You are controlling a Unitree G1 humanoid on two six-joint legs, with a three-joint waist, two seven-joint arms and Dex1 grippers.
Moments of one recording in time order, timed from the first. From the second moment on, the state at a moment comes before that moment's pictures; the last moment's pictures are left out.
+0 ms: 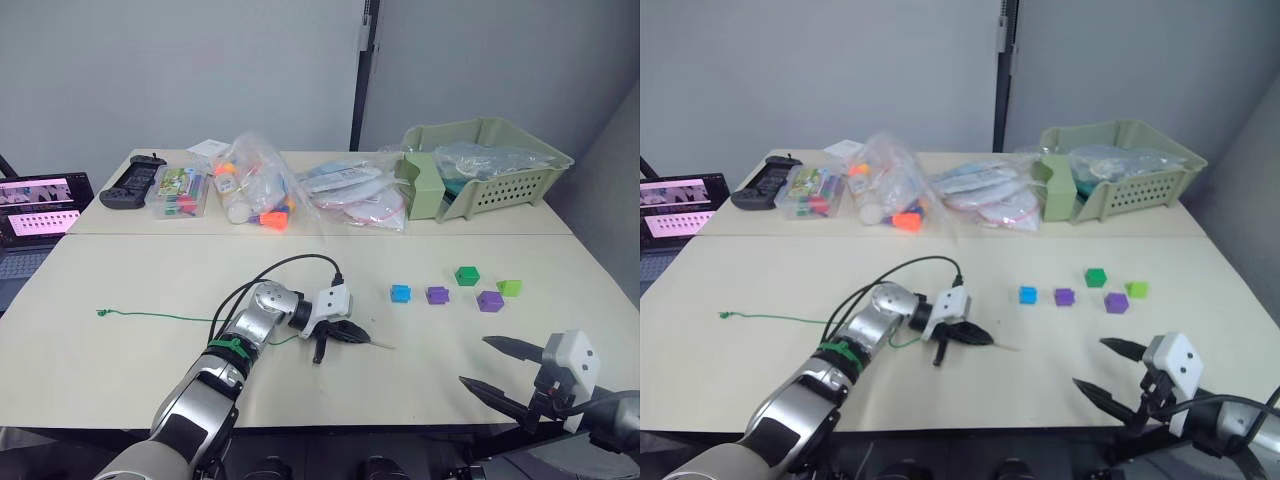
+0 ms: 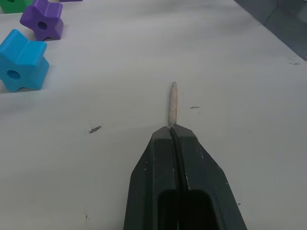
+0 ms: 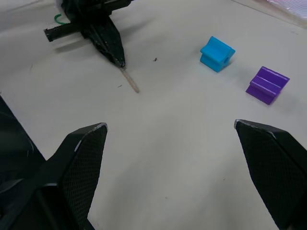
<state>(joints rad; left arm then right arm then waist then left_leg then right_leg) -0.76 0.23 -0.35 0.71 -0.06 -0.13 -1.35 0.41 -0.71 -0.44 -0.45 0.53 0.29 0.95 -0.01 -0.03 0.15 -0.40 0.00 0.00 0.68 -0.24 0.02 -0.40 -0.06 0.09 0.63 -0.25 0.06</state>
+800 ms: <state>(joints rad) -0.51 0.52 -0.20 -0.01 -0.32 0.33 -1.32 0.13 -0.48 -0.48 -0.34 0.44 0.54 0.28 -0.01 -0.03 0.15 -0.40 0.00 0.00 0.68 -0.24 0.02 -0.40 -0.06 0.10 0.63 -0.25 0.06</state>
